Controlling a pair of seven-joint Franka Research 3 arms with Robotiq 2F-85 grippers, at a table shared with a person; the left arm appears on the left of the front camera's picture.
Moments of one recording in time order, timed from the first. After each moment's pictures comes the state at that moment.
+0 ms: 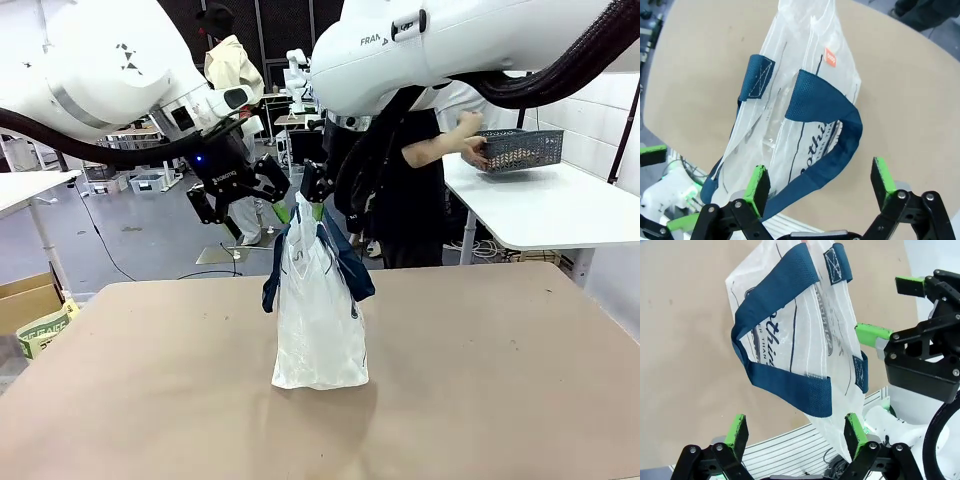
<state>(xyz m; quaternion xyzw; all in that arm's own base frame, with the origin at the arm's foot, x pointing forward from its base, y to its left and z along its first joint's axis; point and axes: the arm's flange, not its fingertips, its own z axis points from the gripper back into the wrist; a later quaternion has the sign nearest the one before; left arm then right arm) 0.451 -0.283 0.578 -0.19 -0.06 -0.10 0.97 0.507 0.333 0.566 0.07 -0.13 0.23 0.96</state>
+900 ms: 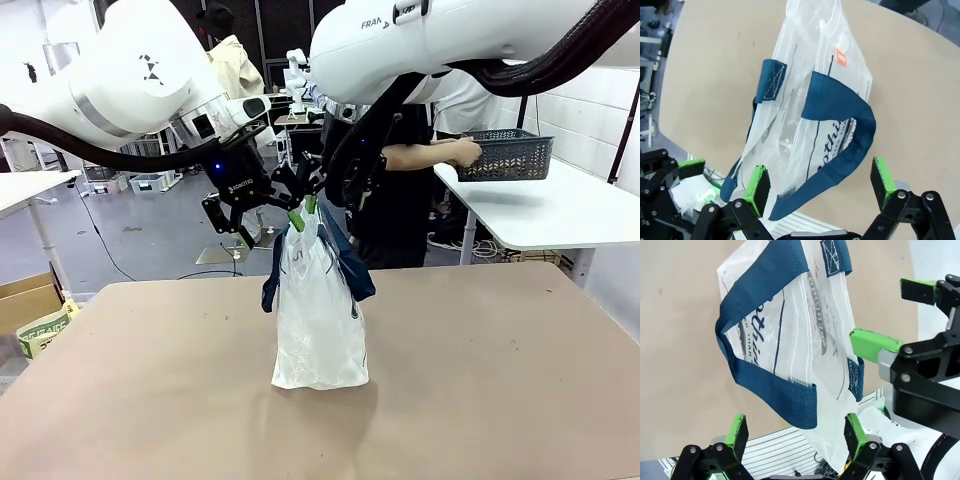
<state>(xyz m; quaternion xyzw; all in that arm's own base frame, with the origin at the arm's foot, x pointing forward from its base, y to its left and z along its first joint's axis) 0.449 -0.304 0.566 -0.19 -0.05 -0.09 0.98 0.504 0.335 0.579 0.10 -0.13 0.20 0.97</state>
